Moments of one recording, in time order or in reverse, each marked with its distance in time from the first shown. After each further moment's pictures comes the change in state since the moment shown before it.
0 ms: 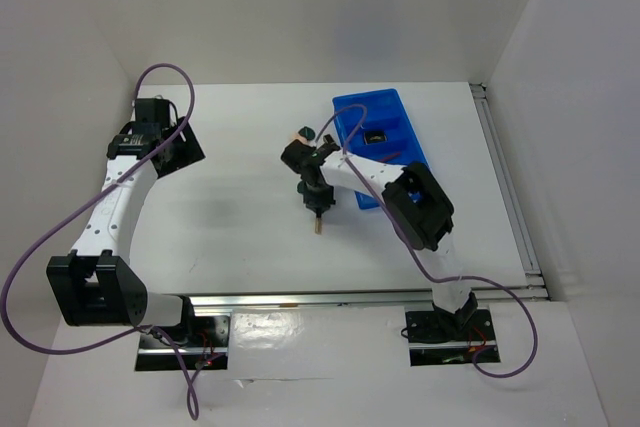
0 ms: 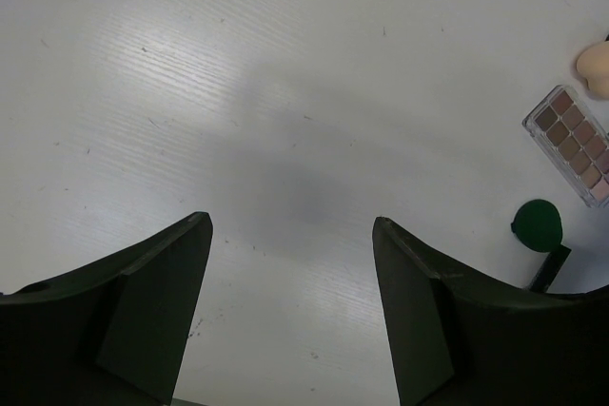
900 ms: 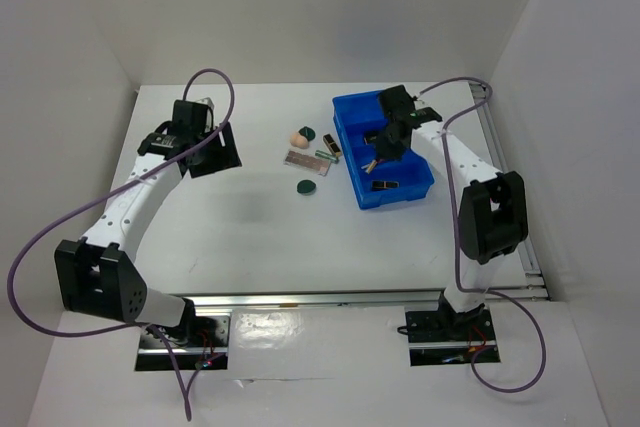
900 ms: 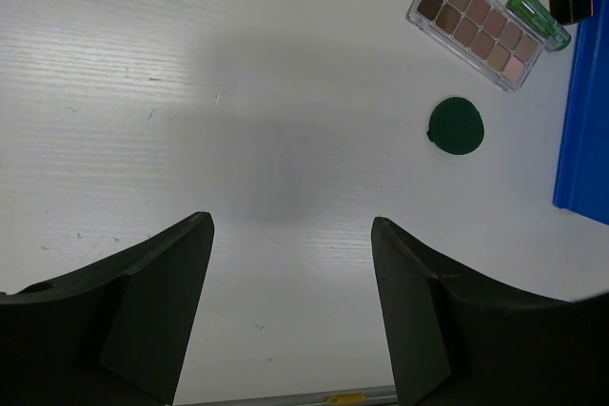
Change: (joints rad) left arm -0.203 0.042 -0.015 0.046 0.136 -0.001; right arm -0.455 -0.377 -0.164 0.109 0.002 0.075
